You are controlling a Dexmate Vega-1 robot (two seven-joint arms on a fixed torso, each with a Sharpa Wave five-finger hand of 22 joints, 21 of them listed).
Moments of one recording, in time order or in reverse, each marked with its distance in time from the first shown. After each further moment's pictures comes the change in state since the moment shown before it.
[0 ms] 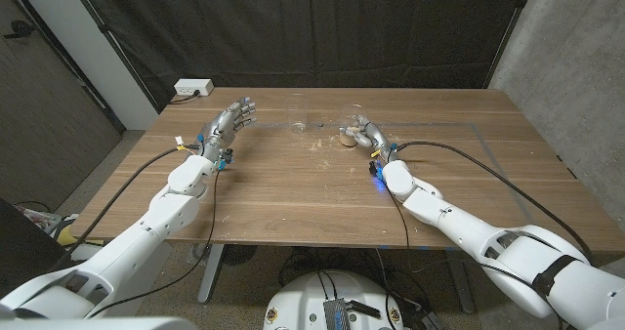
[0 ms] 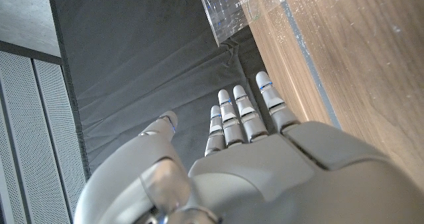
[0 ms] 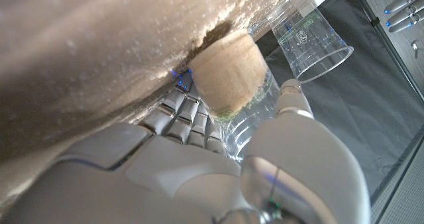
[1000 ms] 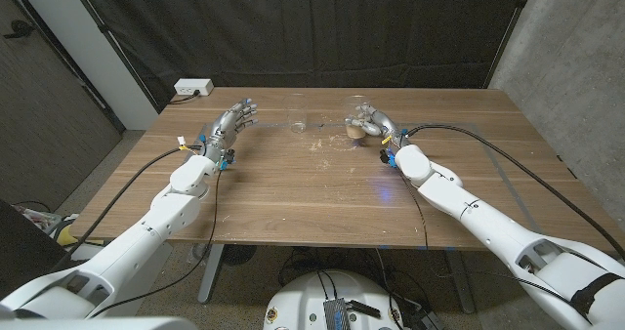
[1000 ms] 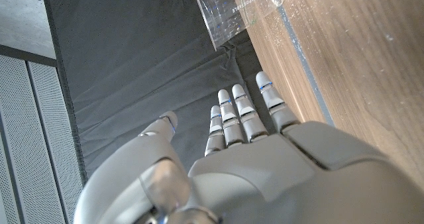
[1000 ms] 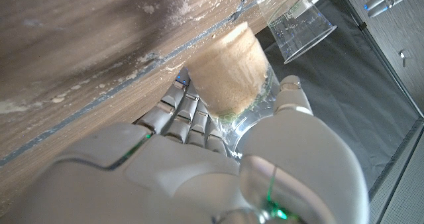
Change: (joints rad) left arm 0.009 0.002 0.000 -0.024 0.016 0.024 0.024; left_hand -0.005 -0.005 0.006 -0.006 0.000 0.000 0.000 0.004 -0.005 0.005 0.005 0.000 0.000 0.012 -0.012 0.004 0.014 0.000 0.000 0.000 0.000; right arm -0.083 -0.142 0.091 -0.328 0.057 -0.195 0.142; right_hand 0.042 0.000 -0.014 -0.003 0.000 0.013 0.013 0.034 0.046 0.008 0.000 0.060 0.068 0.000 0.000 0.086 0.100 0.036 -0.007 0.031 0.008
